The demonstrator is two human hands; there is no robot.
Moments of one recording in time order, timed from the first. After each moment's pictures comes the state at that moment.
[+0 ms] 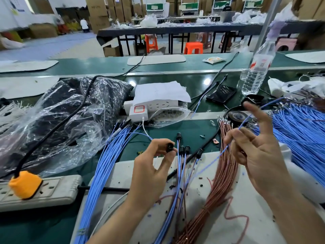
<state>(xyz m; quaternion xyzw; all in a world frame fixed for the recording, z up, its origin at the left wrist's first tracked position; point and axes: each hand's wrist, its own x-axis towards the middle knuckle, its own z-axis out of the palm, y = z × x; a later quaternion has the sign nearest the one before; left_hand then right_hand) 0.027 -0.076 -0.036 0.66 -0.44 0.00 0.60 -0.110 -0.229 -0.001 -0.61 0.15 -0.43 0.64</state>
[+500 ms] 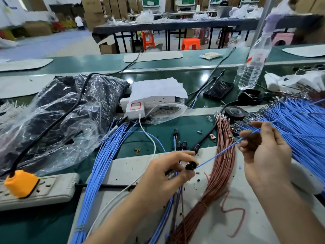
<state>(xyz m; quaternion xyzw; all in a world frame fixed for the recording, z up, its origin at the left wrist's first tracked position) 0.017 -0.076 -0.041 0.62 -0.53 -0.22 0.54 -0.112 -0.234 -0.008 -0.38 0.31 -0.55 0.68</state>
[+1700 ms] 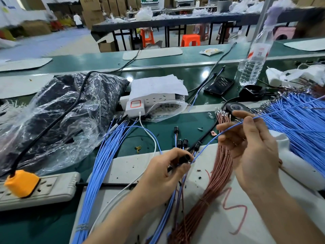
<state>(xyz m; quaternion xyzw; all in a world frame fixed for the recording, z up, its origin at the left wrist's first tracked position) 0.018 -0.076 -0.039 0.64 -0.54 -0.18 0.51 -0.101 -0.207 -0.009 -0.47 0.17 -0.51 0.70</state>
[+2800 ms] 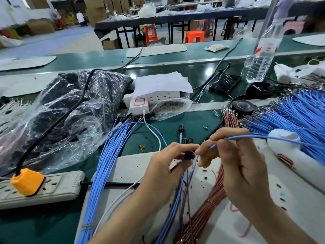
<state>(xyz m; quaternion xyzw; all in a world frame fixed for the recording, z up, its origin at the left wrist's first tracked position) 0.021 -0.078 -0.039 0.66 -0.52 -0.12 0.53 -0.098 -0.171 -0.015 -0.75 0.05 -0.49 0.44</state>
